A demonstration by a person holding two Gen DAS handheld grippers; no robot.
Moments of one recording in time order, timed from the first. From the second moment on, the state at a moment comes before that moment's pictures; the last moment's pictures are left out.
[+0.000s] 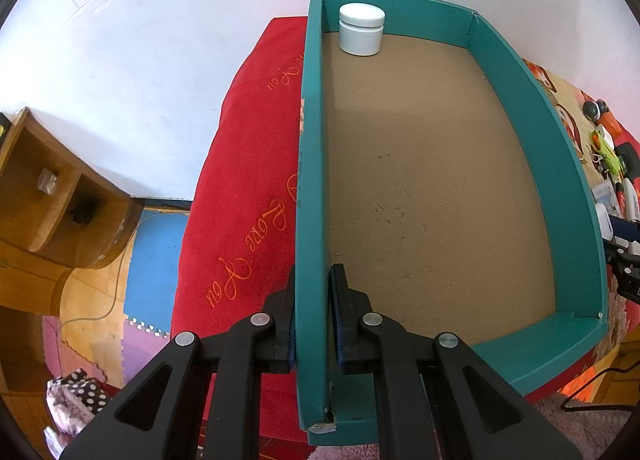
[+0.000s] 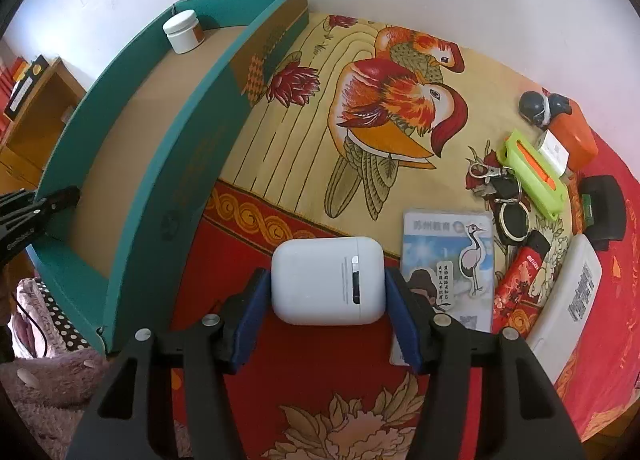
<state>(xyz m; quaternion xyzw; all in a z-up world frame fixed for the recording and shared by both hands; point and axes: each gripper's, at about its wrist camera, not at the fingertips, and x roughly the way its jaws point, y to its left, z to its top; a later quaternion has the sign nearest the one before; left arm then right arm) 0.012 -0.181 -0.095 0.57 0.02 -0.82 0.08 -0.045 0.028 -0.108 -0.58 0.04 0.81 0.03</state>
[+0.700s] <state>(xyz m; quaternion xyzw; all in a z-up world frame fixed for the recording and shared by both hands) 0.012 -0.178 -0.093 0.57 0.02 -0.82 0.07 -0.088 0.006 -0.026 -0.49 0.04 0.87 -0.01</state>
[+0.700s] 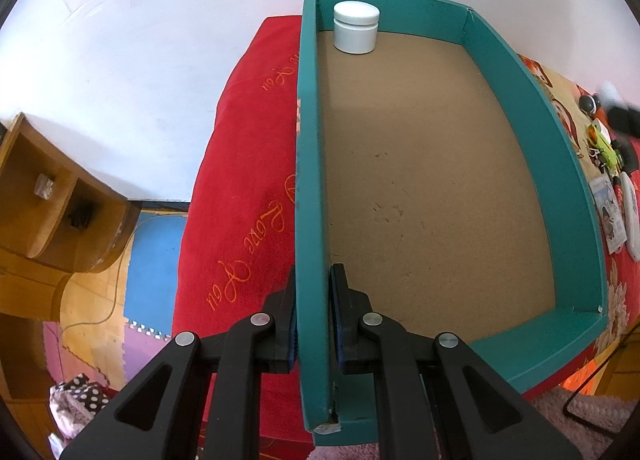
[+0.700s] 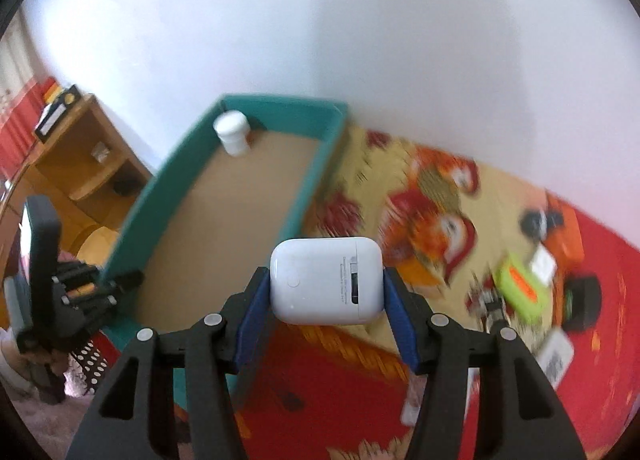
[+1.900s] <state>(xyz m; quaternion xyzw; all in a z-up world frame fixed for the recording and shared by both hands) 0.011 -0.181 -0.090 0.57 0.02 -0.82 0.06 -0.282 -0.054 -0.104 -0.55 -0.07 0.83 -0.08</state>
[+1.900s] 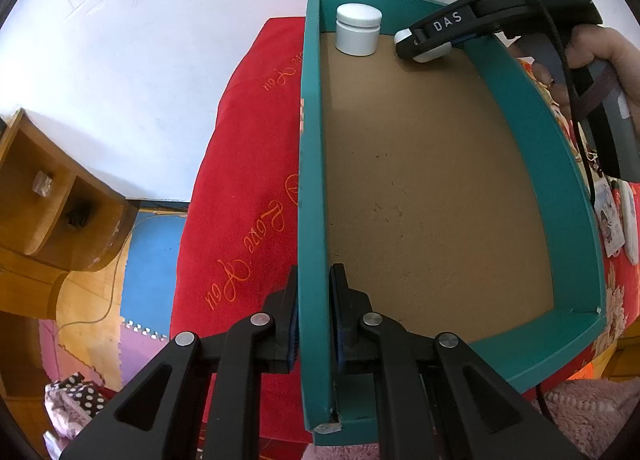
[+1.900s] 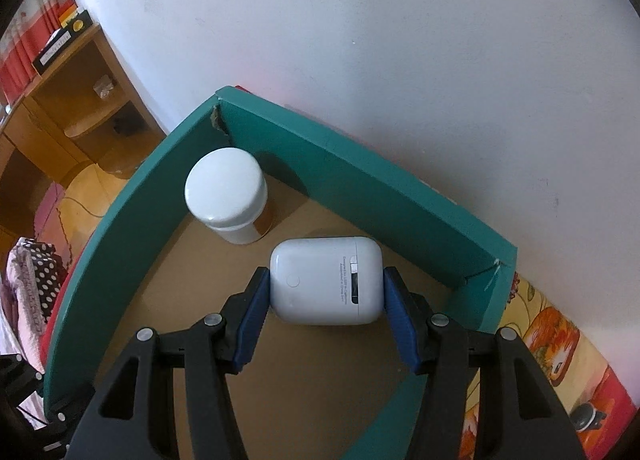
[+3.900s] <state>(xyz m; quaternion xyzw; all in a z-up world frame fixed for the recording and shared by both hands) 0.014 -0.177 -0.089 0.57 0.01 -0.82 0.07 -0.030 0.103 -0.051 -0.50 0.12 0.85 0.13</state>
